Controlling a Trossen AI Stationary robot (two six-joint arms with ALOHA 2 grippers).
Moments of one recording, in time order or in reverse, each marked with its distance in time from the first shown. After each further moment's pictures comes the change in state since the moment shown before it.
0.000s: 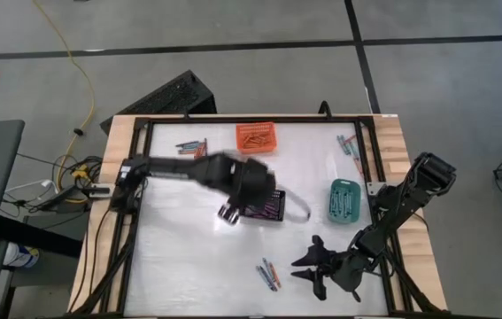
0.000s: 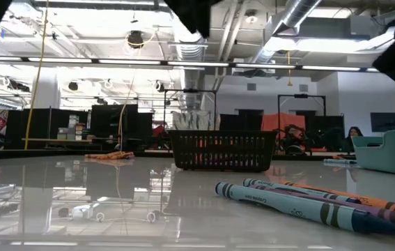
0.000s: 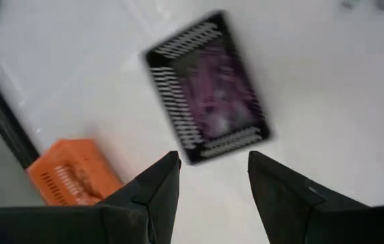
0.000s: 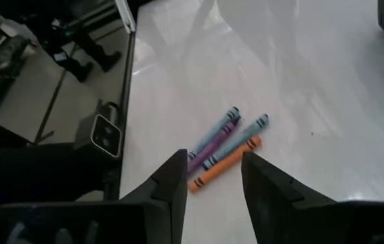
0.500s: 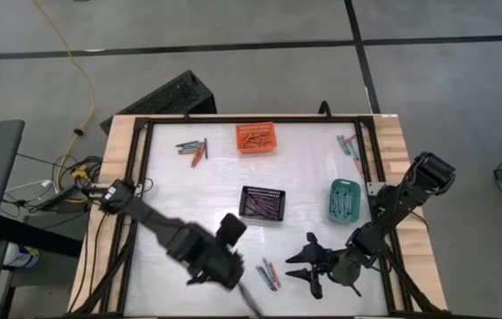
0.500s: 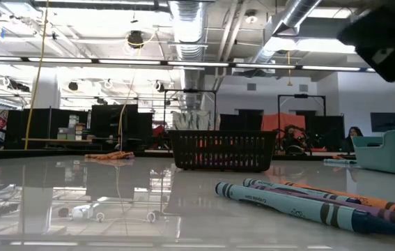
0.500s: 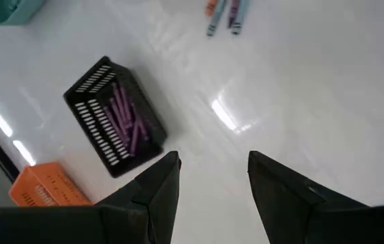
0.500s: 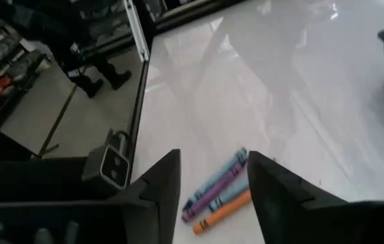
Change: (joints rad) left arm -0.417 -0.005 0.000 -0.103 -0.127 -0.280; right arm -0.052 0.000 0.000 0.135 0.004 -0.149
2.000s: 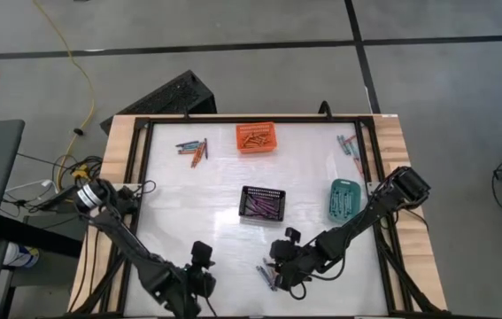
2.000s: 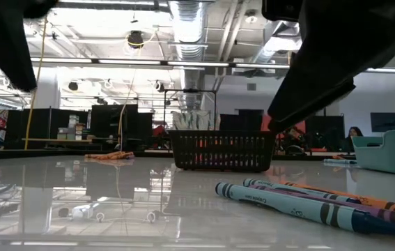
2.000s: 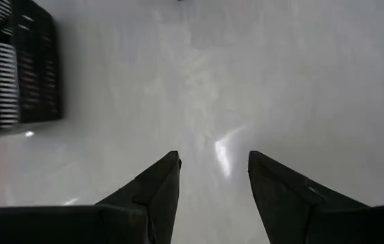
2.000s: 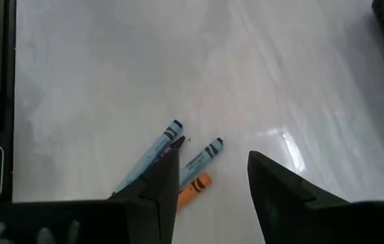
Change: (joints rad) left arm -0.271 -0.167 -0.940 0.822 -0.231 -0.533; right arm -0.201 0.262 0.427 -0.646 -0.237 0.094
